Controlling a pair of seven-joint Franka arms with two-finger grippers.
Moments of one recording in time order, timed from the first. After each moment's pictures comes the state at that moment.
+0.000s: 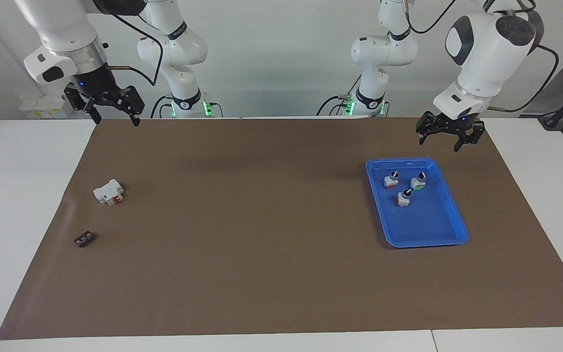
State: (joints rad) left arm -0.10 -0.11 0.04 -1.82 0.01 1.74 0.17; right arm 0.02 -0.07 -0.02 -1.60 -0.03 1.52 0.10
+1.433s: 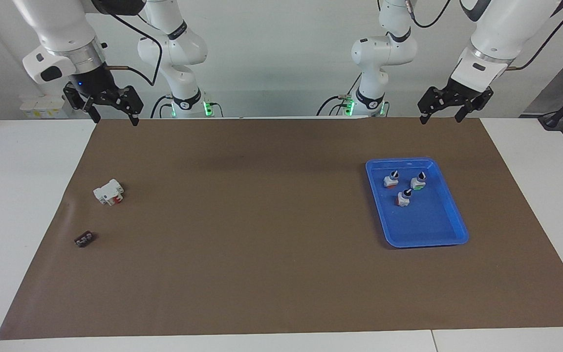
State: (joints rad) left arm 0.01 -0.02 -0.12 -1.52 -0.02 1.44 -0.11; right arm 0.01 -0.07 -0.01 -1.61 -0.03 1.52 0.11
